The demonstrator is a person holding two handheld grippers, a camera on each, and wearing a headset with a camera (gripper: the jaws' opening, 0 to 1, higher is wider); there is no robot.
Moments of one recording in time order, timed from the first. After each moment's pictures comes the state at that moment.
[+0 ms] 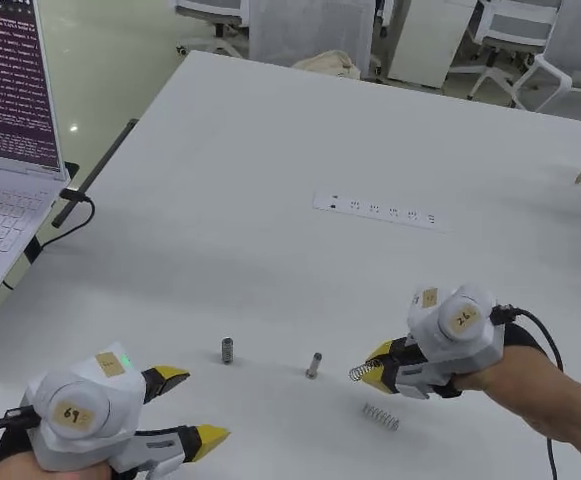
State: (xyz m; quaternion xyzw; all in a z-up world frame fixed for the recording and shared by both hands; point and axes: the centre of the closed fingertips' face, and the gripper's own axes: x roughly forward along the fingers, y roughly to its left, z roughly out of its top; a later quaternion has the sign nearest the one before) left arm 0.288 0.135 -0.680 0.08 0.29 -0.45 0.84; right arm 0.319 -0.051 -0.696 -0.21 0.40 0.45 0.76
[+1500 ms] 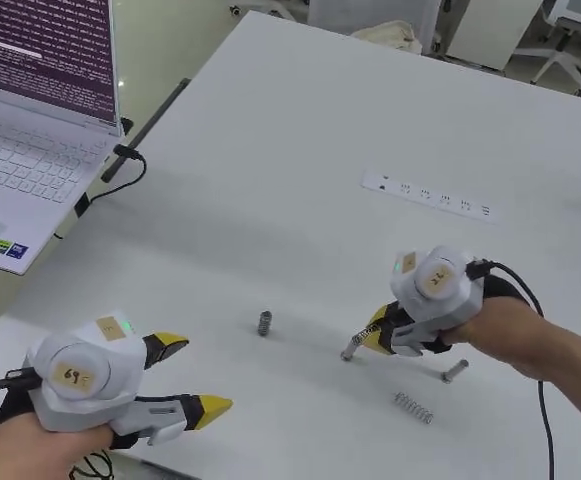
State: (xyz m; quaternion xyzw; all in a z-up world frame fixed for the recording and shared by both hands) left arm 0.291 0.174 -0.687 0.06 0.31 -0.41 0.86; right arm 0.355 -0.009 -0.721 -0.30 0.42 0.50 0.69
